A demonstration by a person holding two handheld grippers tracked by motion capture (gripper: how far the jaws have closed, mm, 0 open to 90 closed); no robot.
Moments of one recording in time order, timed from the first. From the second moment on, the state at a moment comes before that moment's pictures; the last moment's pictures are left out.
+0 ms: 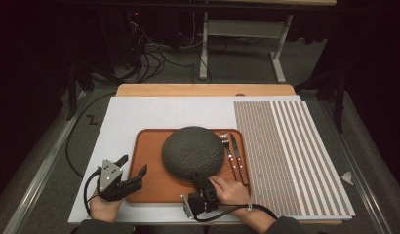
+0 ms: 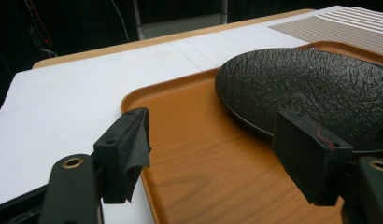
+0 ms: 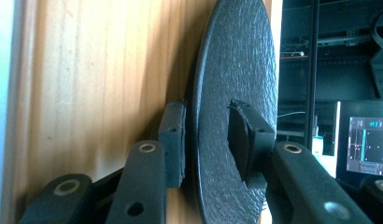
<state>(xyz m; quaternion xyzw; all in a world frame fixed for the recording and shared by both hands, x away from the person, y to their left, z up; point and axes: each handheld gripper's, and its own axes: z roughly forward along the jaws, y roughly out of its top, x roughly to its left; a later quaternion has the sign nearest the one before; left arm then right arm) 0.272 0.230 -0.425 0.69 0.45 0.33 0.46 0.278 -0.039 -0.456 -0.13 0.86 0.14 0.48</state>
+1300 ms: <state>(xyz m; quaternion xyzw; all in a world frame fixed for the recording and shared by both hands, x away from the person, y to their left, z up) 0.271 0.230 -0.425 0.69 0.45 0.33 0.46 0.282 -0.068 -0.454 -0.10 0.85 0.13 0.50</state>
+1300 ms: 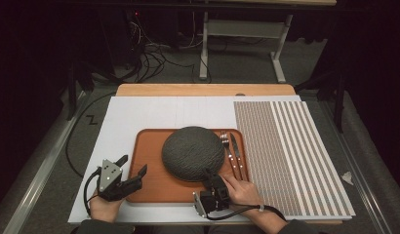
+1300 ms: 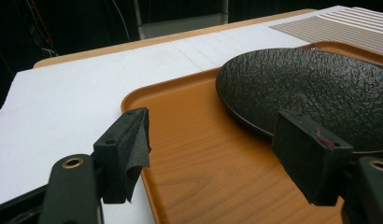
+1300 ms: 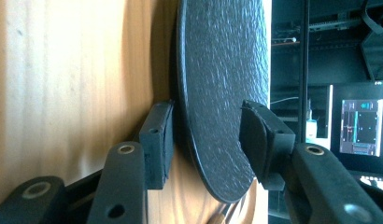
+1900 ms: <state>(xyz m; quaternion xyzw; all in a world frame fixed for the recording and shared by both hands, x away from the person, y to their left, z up) 0.271 0.230 -0.425 0.69 0.45 0.33 0.46 0.283 -0.083 -0.453 -0.09 0.85 0.13 0.50</state>
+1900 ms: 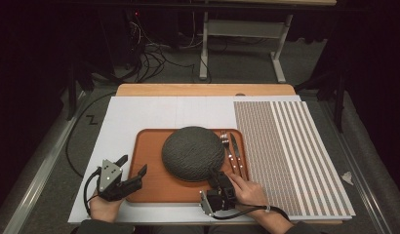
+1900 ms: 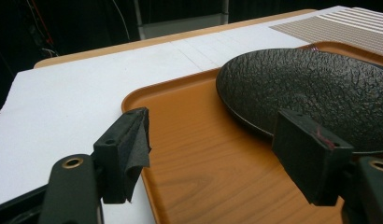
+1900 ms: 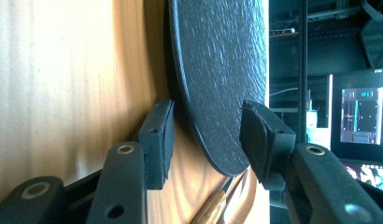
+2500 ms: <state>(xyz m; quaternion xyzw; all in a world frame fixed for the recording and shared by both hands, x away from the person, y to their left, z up) 0.271 0.231 -0.425 0.69 0.45 0.33 0.46 0.284 -0.095 -0.451 -0.08 0.85 0.12 0.51</state>
